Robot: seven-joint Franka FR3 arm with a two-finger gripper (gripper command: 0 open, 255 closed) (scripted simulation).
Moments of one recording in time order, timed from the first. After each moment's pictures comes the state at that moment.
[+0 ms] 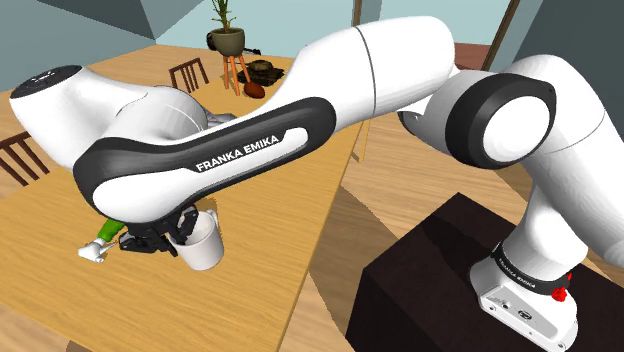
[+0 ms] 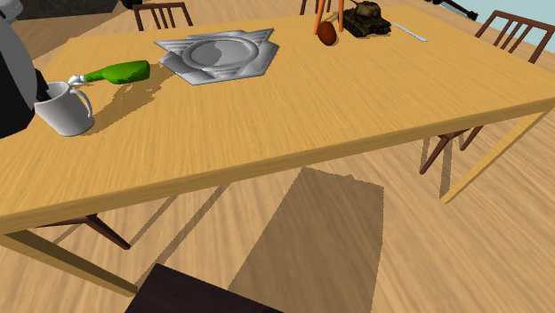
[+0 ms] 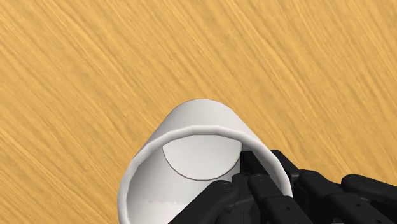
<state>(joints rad) 0.76 0.86 0.38 -0.97 -0.35 1.76 1.14</state>
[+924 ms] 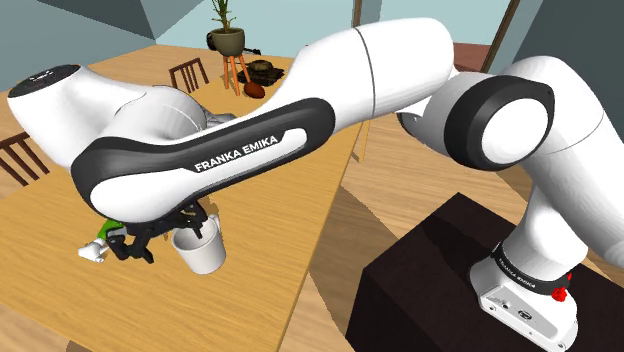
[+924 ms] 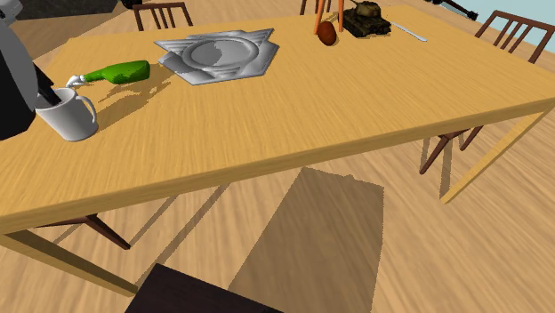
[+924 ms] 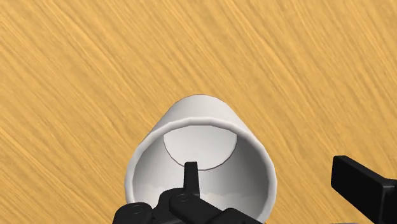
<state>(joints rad) 0.76 0.87 0.38 -0.96 -0.35 1.75 1.14</state>
